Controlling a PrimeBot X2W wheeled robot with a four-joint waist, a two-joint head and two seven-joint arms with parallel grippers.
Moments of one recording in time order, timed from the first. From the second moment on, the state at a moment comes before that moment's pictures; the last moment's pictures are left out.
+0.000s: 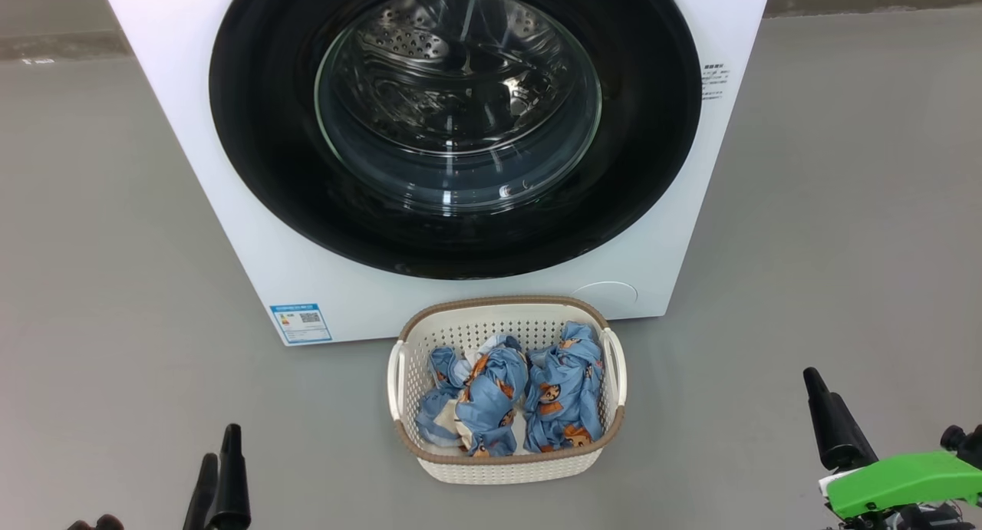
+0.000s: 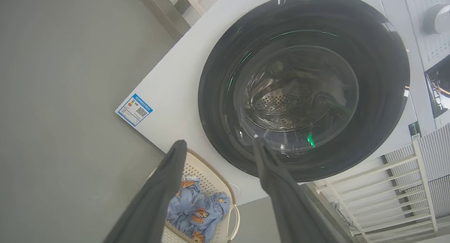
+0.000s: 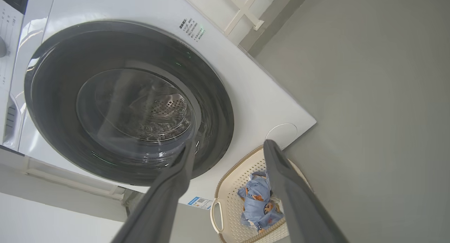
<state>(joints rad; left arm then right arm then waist) -0.02 0.03 0.03 0.30 -1.01 -0.13 -0.05 -0.02 -0.13 -0.01 0.31 1.07 0.12 -0.05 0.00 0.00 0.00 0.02</state>
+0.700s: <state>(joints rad) -0.04 0.03 0.01 0.33 -0.74 -0.13 -0.12 -0.03 -0.17 0.04 0.30 0.82 0.12 -0.11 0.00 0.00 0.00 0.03</state>
